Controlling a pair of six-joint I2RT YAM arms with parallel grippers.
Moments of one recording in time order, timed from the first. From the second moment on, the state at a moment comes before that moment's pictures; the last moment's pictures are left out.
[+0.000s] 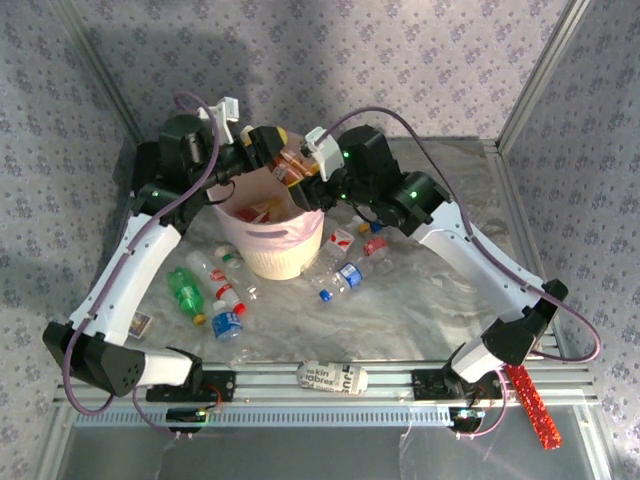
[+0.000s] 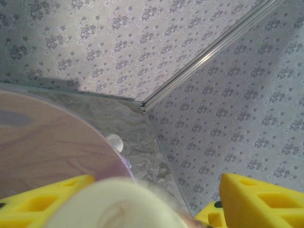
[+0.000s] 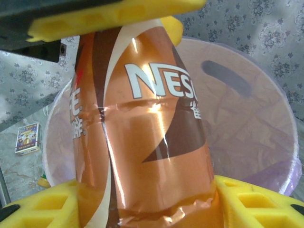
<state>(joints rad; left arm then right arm) -0.38 1.32 1.47 -0.31 0.44 -0.74 0.79 1.54 1.77 -0.69 -0.11 0.01</state>
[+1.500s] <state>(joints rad) -0.46 1.60 1.79 -0.85 0.07 -0.16 0.14 1.24 1.32 -0.60 -0.19 0.49</state>
